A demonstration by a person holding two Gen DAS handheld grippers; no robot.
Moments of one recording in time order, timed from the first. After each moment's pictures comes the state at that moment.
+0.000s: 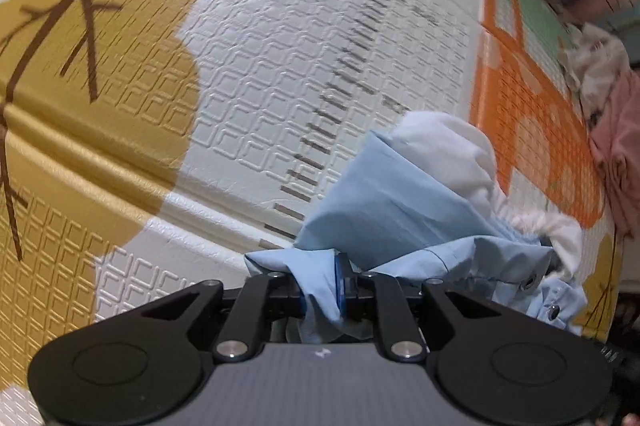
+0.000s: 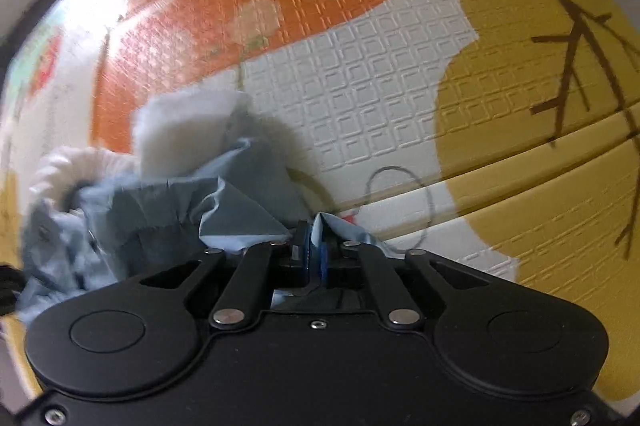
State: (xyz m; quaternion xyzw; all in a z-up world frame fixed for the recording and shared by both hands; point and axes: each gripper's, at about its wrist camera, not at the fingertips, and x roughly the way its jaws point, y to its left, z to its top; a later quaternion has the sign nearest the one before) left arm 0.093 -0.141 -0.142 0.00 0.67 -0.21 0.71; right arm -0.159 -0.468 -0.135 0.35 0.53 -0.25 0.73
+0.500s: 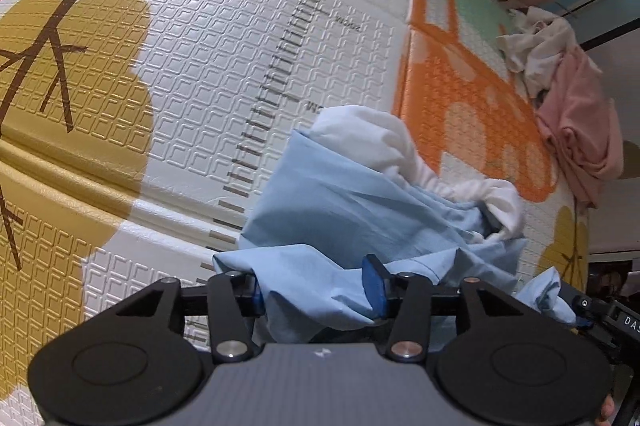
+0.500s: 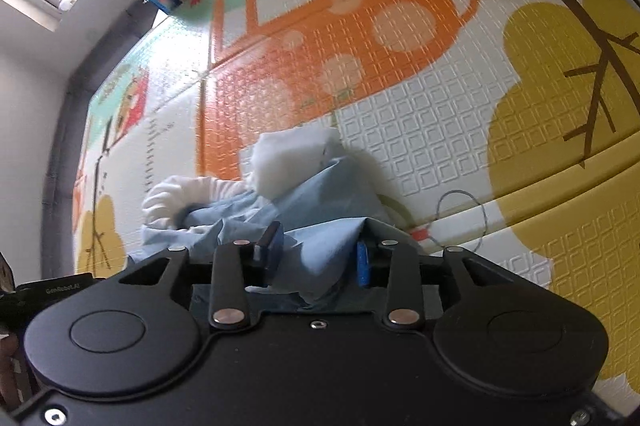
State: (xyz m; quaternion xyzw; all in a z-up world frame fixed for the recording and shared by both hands) left arm 0.077 -0.149 -0.096 -0.01 0.66 -0.27 0.70; right arm -0.165 -0.459 -0.073 0.40 0.46 -0.18 0.77
